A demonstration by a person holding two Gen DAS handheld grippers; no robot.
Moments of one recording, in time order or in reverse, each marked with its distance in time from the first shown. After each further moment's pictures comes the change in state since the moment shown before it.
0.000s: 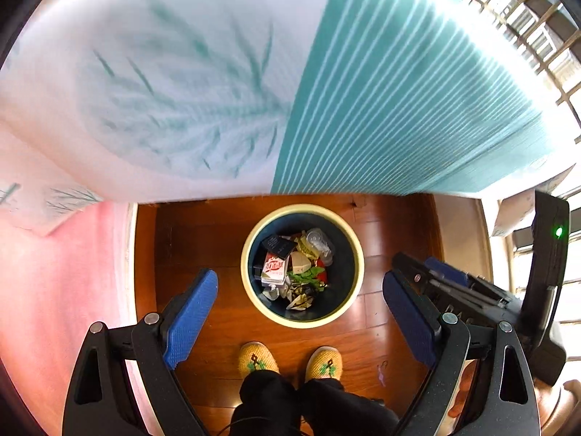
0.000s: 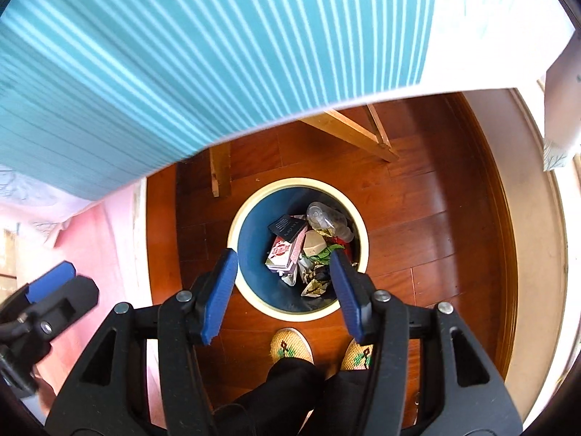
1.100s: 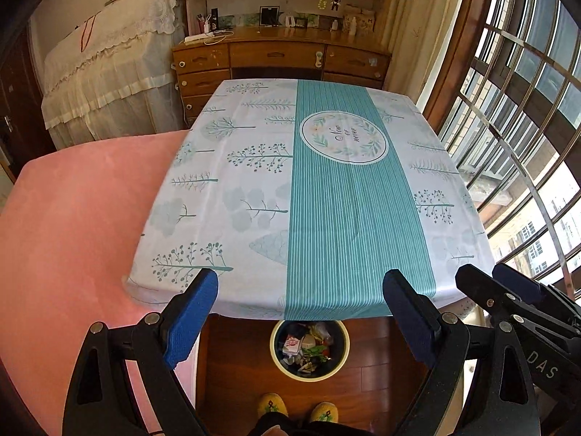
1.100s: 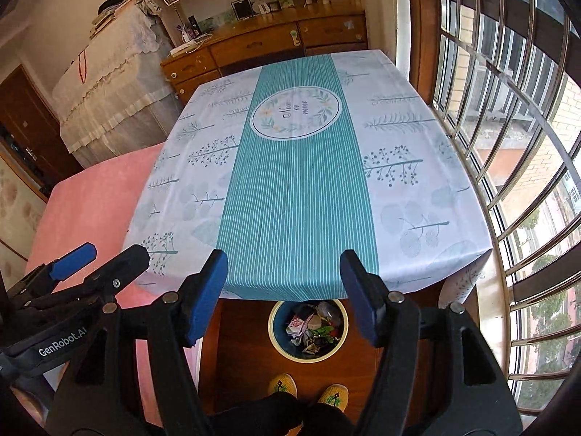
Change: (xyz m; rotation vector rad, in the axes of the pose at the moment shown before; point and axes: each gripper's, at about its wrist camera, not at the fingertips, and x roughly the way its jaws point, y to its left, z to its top) left arm -0.309 -0.086 0.091 -0.026 -0.335 0.159; right arm -0.350 0.104 0.095 -0.207 -0.319 0.018
